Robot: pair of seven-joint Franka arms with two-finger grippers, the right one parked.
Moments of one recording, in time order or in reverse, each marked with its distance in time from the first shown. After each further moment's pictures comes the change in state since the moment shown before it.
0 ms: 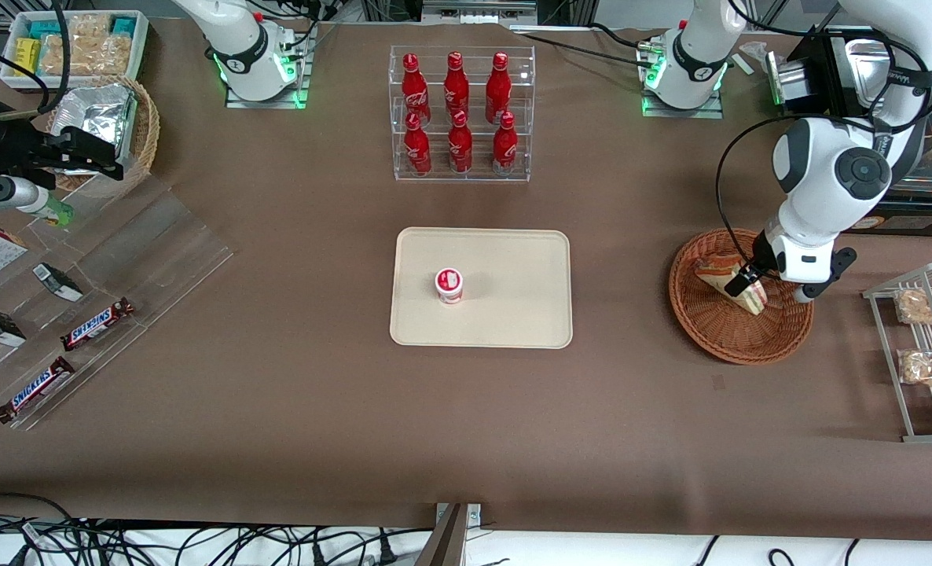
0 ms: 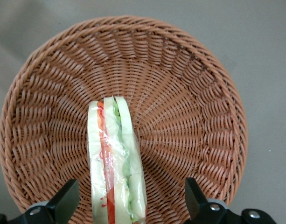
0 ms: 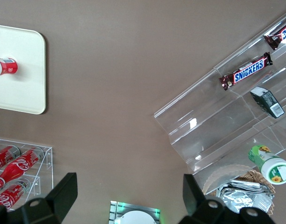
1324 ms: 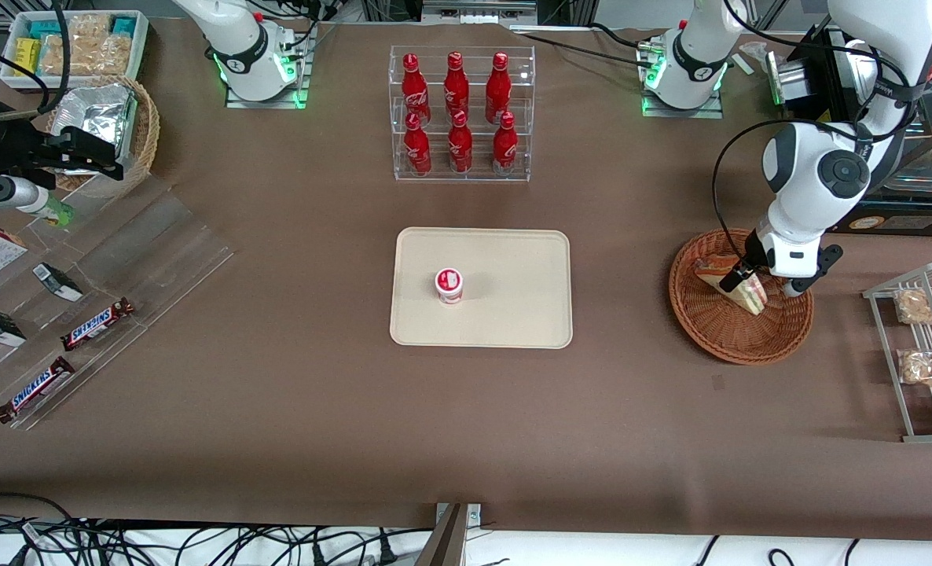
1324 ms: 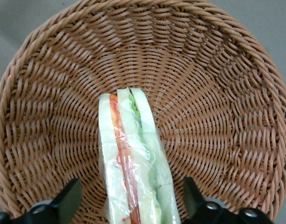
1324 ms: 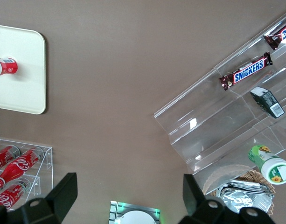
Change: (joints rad) arm 0.029 0.040 0.001 -0.072 0.034 0.119 -0.005
